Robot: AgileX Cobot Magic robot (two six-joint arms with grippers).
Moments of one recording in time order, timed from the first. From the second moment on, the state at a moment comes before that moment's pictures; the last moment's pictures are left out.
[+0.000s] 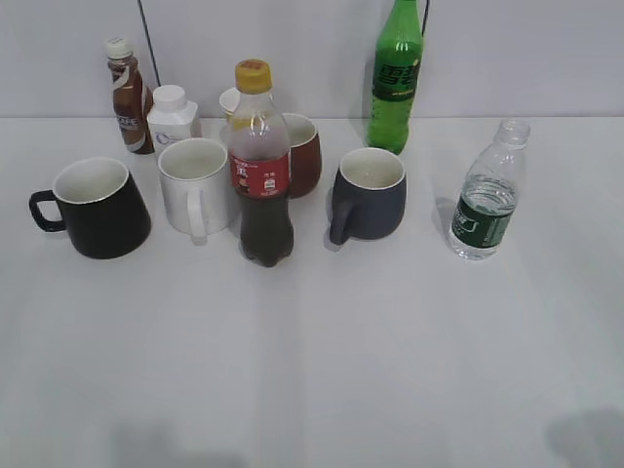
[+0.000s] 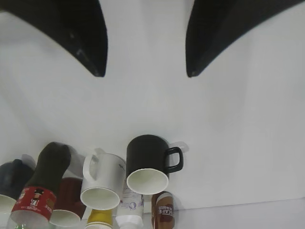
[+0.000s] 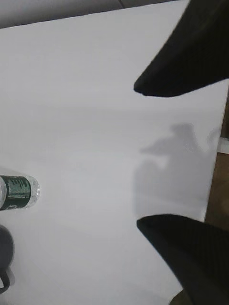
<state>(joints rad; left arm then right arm) -0.29 0.02 -0.52 0.10 1.07 -0.12 0.28 0.16 -0.55 -0.11 1.15 0.01</state>
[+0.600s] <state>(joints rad) -0.02 0.00 -0.52 0.10 1.06 -0.12 0.07 0.00 -0.51 -0.14 1.04 0.01</state>
